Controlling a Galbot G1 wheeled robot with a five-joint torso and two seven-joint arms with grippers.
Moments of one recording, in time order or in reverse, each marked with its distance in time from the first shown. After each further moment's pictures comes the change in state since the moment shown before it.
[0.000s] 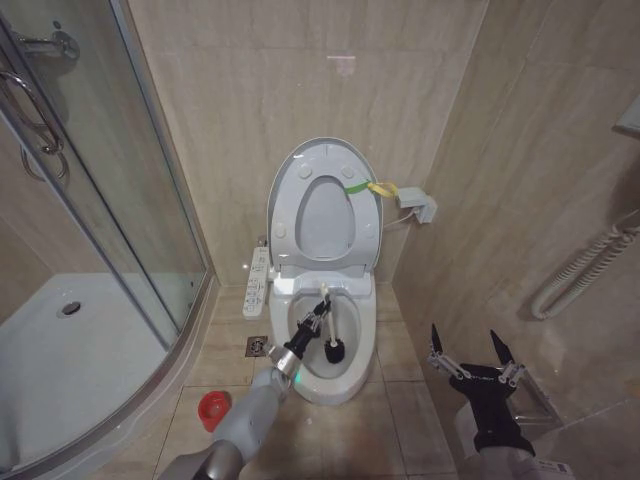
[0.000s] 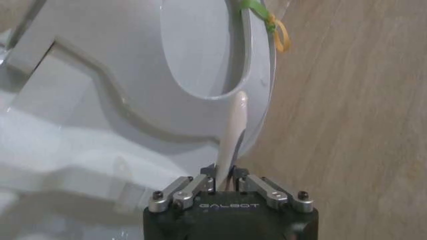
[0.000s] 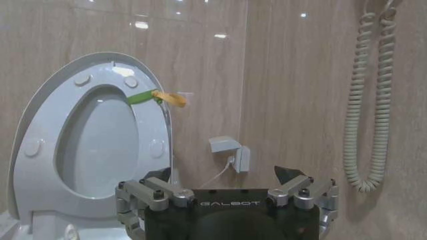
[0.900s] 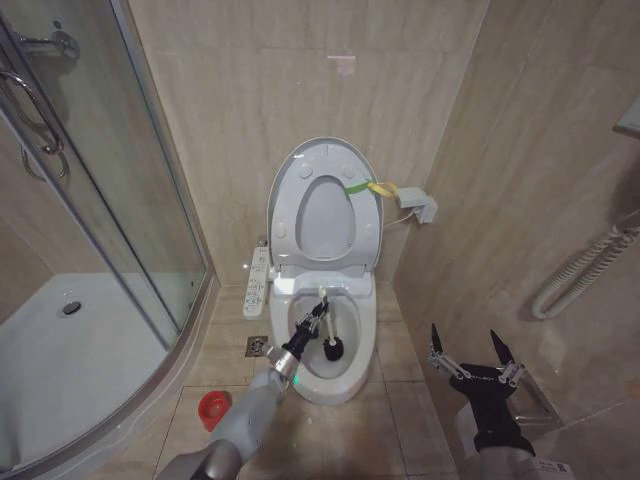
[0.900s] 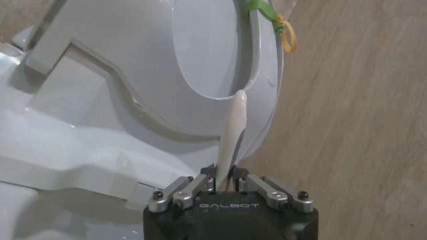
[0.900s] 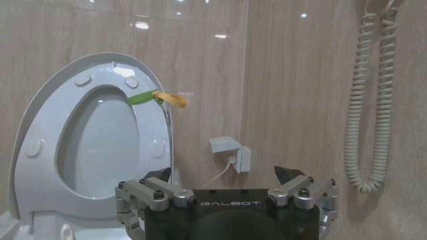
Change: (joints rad) left arm -0.018 0.008 -0.001 0.018 -0.016 0.015 0.004; right arm 0.000 0.000 0.000 0.000 0.000 0.000 0.000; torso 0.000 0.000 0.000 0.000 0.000
